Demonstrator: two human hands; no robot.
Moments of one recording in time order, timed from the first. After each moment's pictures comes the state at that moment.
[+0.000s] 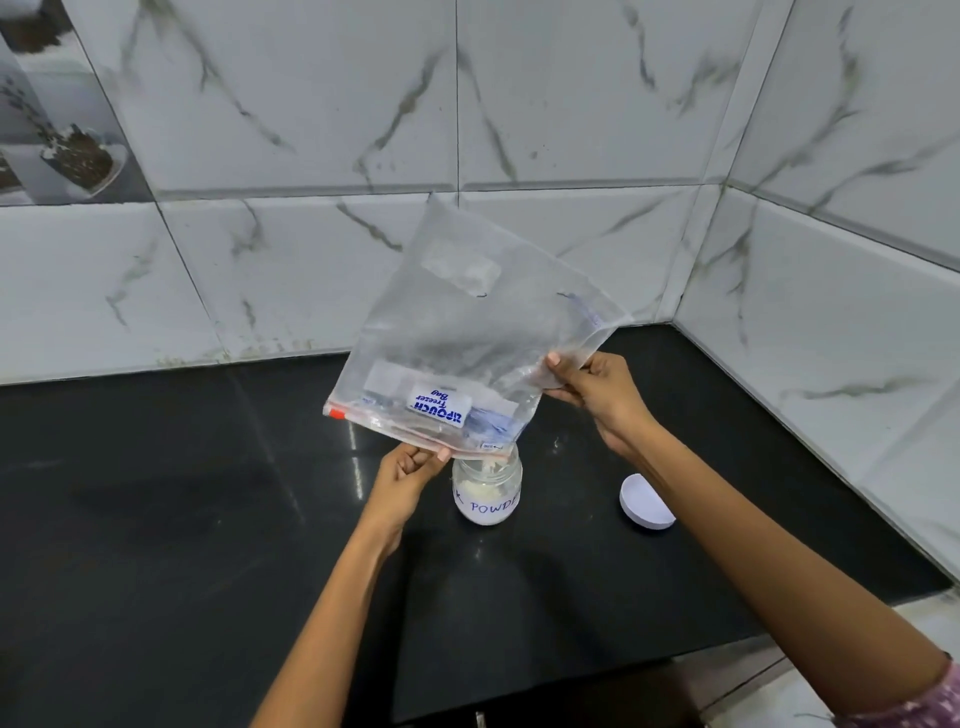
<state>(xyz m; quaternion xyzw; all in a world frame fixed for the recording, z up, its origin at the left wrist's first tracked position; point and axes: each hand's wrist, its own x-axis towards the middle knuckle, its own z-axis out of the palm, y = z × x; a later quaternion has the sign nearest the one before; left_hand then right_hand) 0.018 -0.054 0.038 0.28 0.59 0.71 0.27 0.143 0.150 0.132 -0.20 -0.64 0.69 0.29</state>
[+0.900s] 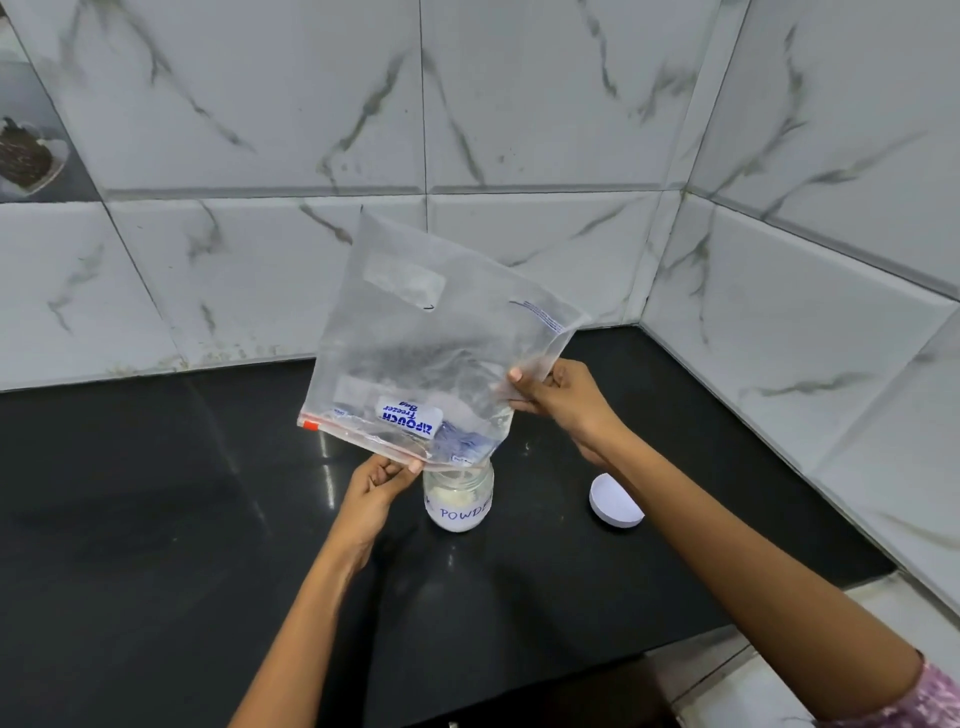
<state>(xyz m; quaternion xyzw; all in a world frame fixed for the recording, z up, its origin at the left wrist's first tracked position) 0.015 -0.054 0.027 0.31 0.56 0.71 0.29 0.152 0.139 0.137 -0.20 -0.69 0.65 0.25</state>
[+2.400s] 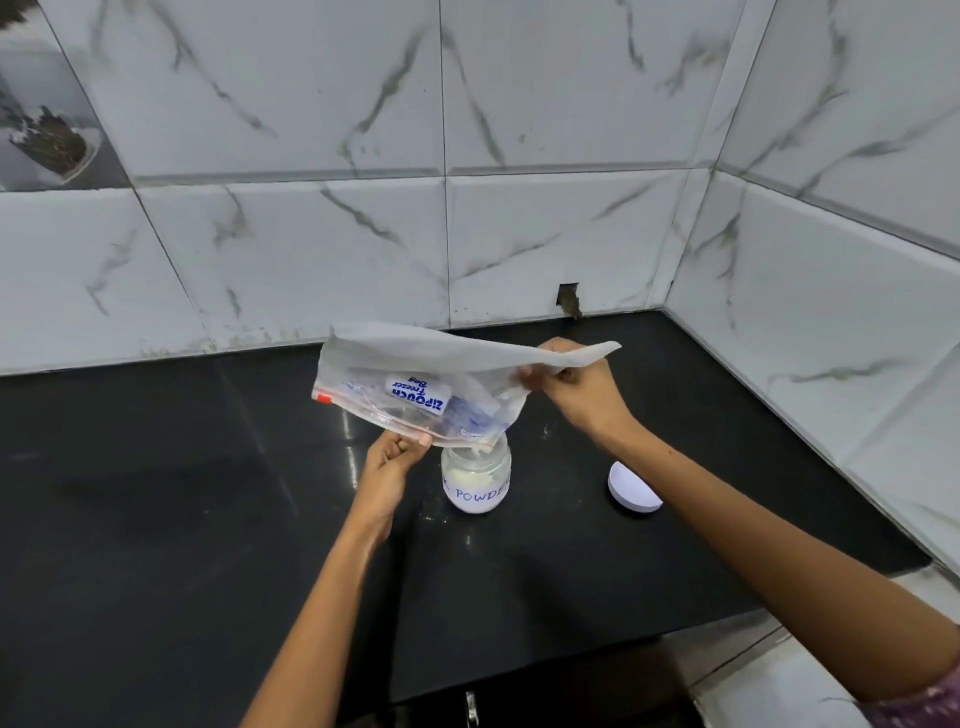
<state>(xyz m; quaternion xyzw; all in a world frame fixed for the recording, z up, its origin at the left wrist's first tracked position) 0.018 -0.052 0.034 0.26 0.58 0.73 0.25 0.156 0.129 0.138 -0.19 -0.79 0.48 0.33</state>
